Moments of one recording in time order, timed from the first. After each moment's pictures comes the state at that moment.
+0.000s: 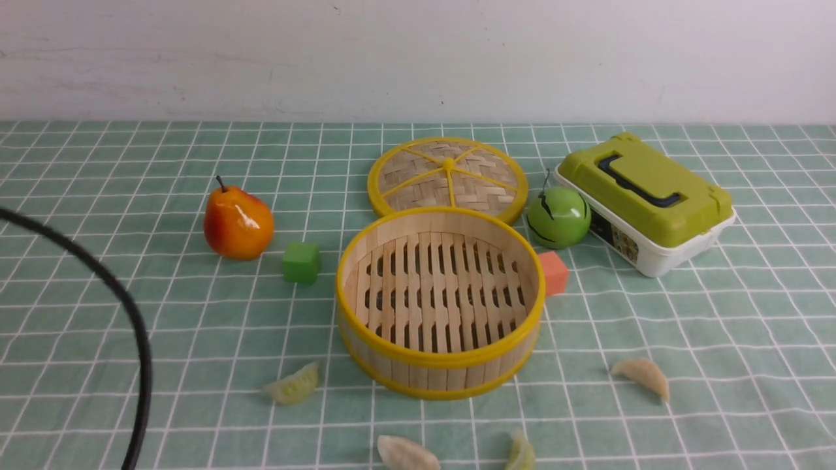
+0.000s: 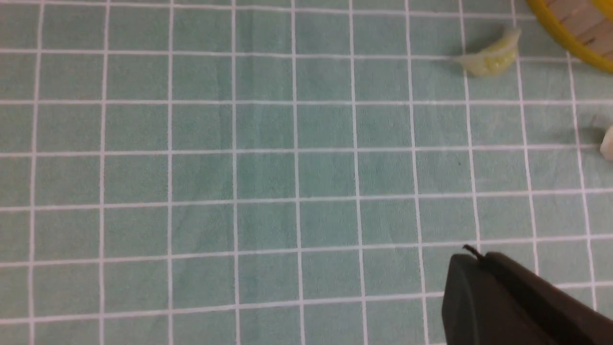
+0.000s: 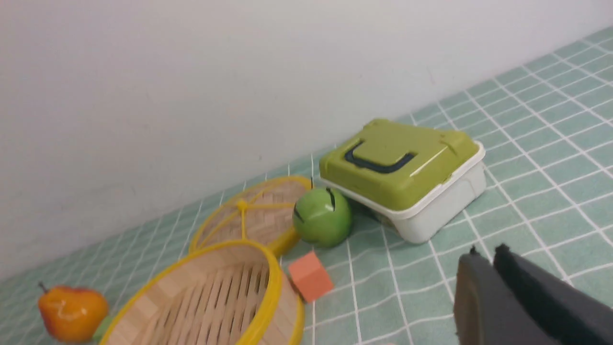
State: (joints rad) right arm 0.25 0.30 -0.28 -0.51 0.22 1.00; left arm -0.03 0.83 -0.95 -0.09 1.20 -0.05
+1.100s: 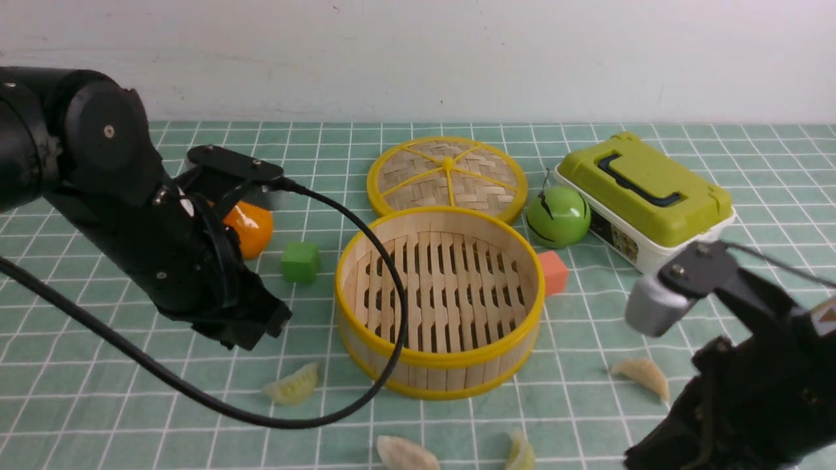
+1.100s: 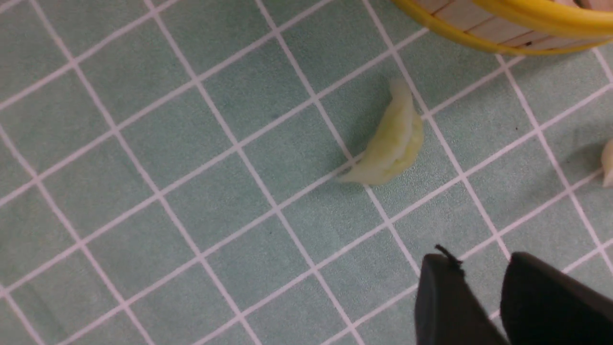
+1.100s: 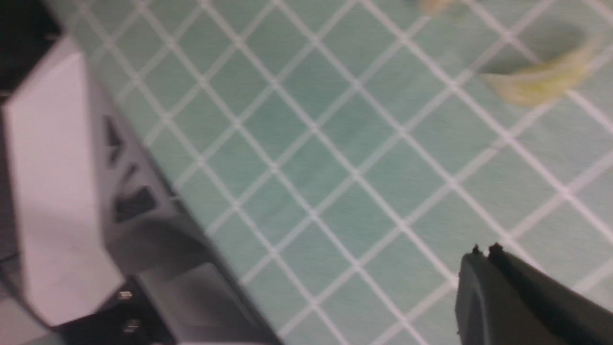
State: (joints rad) right arm 0.39 1.21 -0.92 0.52 1.06 -0.47; left arm -0.32 1.56 -1.18 -0.13 0.94 0.24
